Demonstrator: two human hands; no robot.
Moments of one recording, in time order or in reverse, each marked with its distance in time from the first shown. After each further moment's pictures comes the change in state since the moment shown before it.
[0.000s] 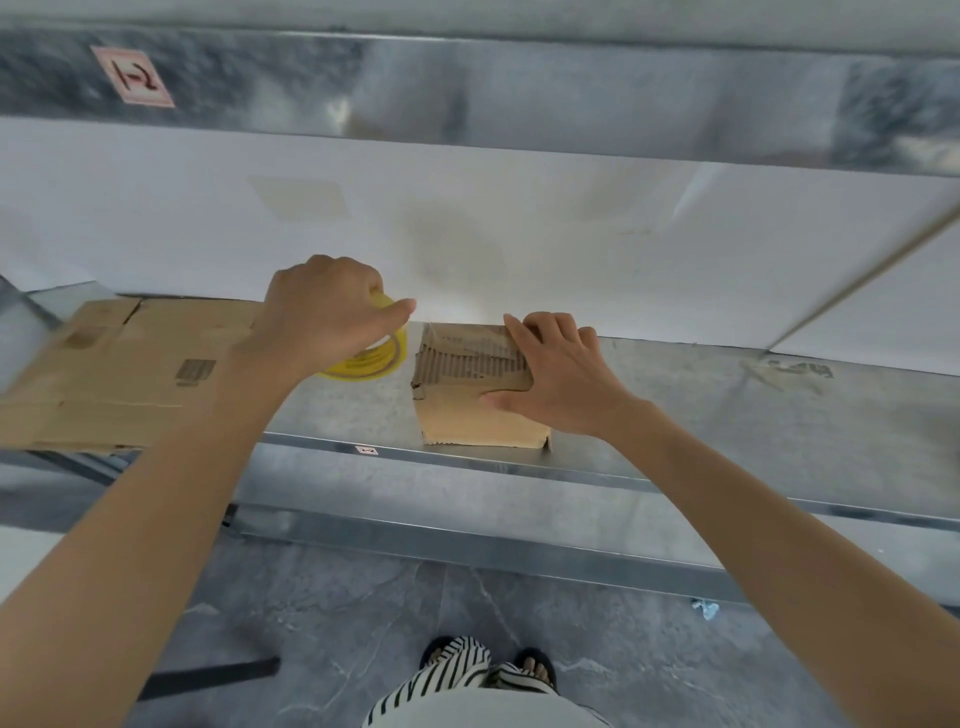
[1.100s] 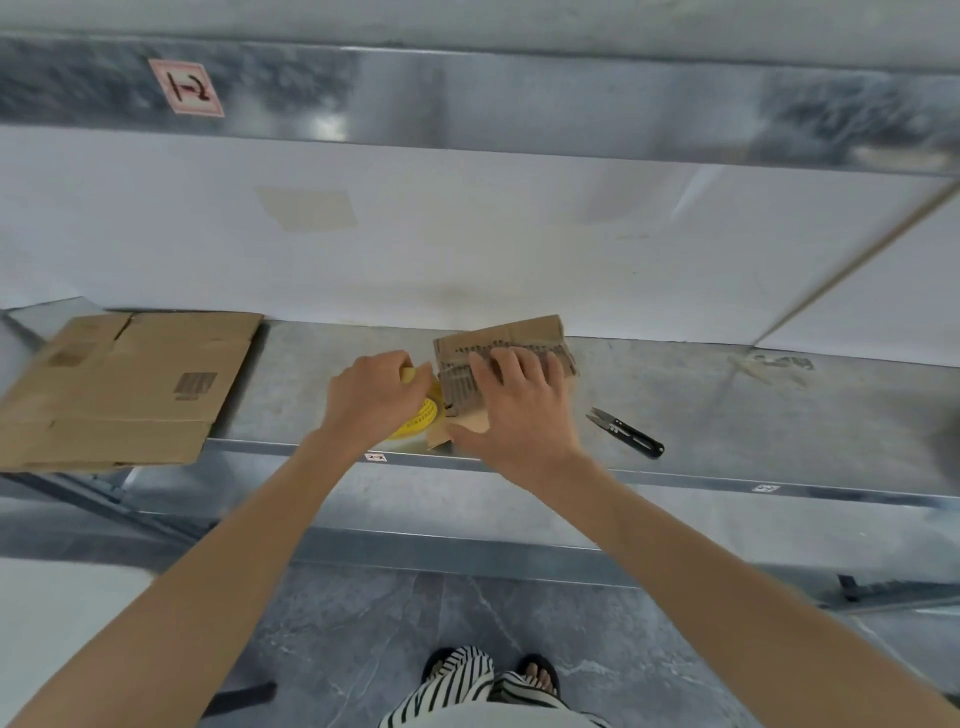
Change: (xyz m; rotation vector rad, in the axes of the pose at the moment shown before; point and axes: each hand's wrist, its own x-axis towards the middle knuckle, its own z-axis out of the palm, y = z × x) left_hand -0.039 -0.001 0.075 -0.291 -0.179 -0.180; right_hand -0.018 -0.072 0.029 -0.104 0.203 0.134
